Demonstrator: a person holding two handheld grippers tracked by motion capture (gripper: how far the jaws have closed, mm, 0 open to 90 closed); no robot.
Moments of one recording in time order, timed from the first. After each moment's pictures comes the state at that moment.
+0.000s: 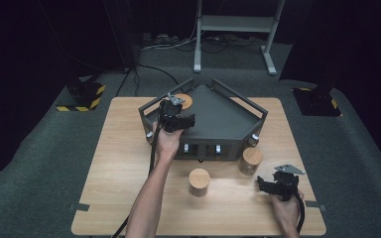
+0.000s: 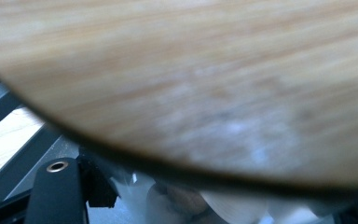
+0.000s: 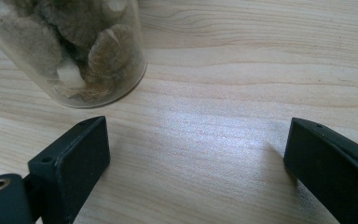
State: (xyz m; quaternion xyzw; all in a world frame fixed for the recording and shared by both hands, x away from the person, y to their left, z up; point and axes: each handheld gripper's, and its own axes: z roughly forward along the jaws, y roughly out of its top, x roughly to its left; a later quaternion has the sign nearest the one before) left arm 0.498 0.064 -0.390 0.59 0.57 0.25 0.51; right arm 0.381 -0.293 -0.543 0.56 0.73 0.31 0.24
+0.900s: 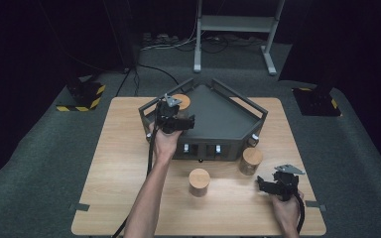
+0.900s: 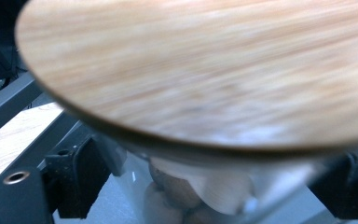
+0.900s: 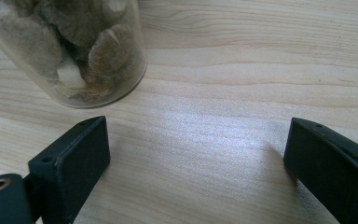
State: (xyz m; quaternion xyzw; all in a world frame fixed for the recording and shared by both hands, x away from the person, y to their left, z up) left arm 0.490 0.070 -0.386 0.59 0.56 0.25 0.53; right arm 0.381 -0.293 -0.543 0.56 0.73 0.31 0.24
